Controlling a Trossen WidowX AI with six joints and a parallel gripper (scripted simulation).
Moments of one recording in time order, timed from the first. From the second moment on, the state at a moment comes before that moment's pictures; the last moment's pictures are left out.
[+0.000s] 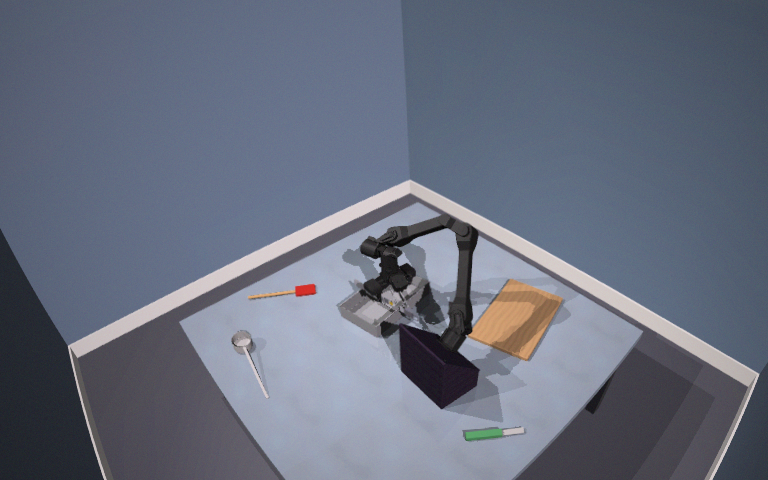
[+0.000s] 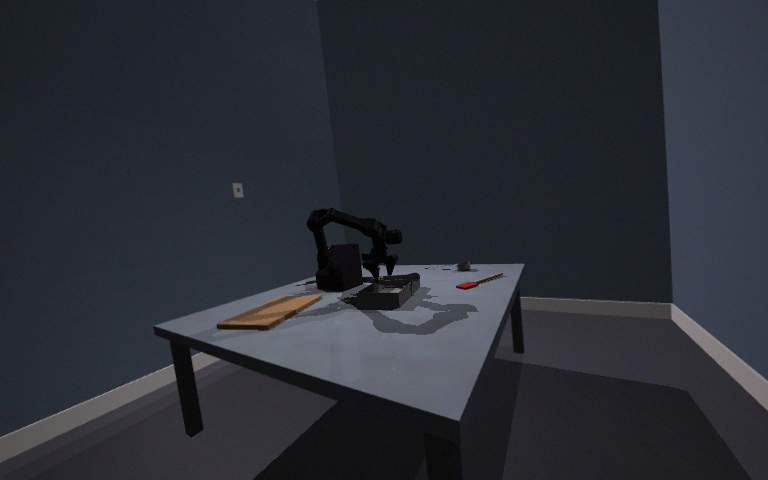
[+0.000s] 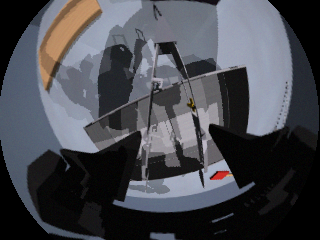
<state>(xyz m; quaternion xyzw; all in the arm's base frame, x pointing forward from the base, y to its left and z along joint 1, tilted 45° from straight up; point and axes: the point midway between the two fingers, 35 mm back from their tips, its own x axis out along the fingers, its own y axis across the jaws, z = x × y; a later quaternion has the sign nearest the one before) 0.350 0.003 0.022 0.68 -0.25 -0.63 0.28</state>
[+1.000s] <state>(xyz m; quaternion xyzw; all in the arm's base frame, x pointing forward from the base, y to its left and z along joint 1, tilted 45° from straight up) 0.348 -0.027 -0.005 0.68 -0.25 -0.63 0.28</state>
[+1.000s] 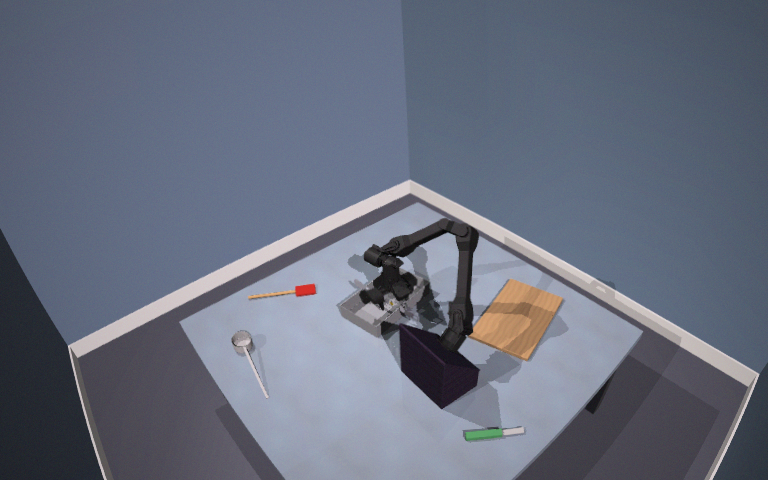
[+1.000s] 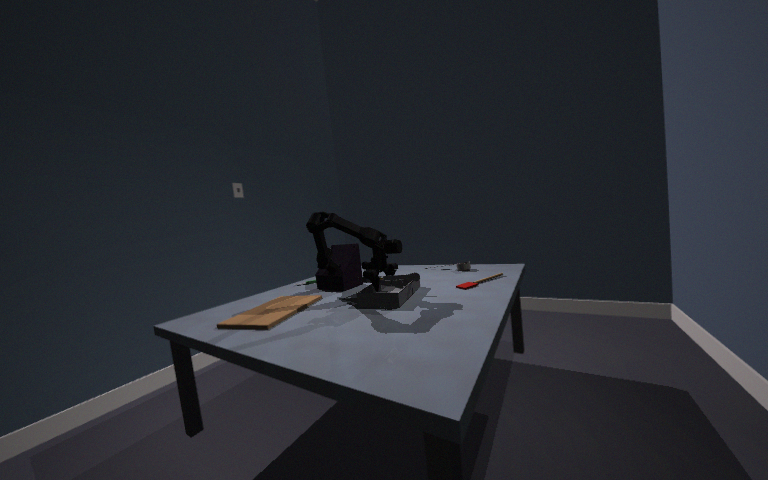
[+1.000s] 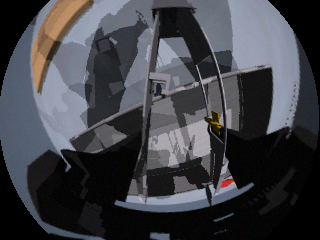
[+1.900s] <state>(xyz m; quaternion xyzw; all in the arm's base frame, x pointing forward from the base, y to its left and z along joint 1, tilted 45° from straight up) 0.348 -0.027 -0.004 0.67 -0.25 -0.63 0.28</state>
